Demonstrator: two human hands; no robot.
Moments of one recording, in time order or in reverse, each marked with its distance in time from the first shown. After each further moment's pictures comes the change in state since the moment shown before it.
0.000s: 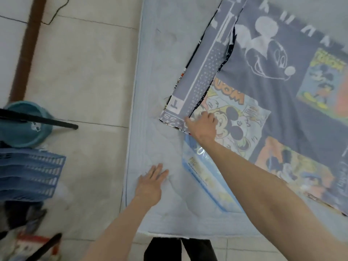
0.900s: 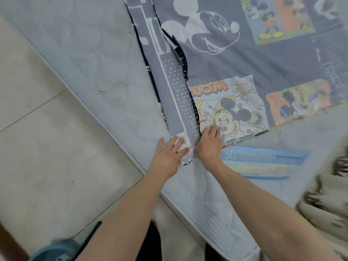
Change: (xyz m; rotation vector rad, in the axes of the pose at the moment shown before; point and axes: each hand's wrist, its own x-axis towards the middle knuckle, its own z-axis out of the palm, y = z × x) left_hand 0.196 -0.064 -0.270 0.830 0.044 0.811; right_hand 0.018 -0.088 0.050 -0.143 0.170 0.566
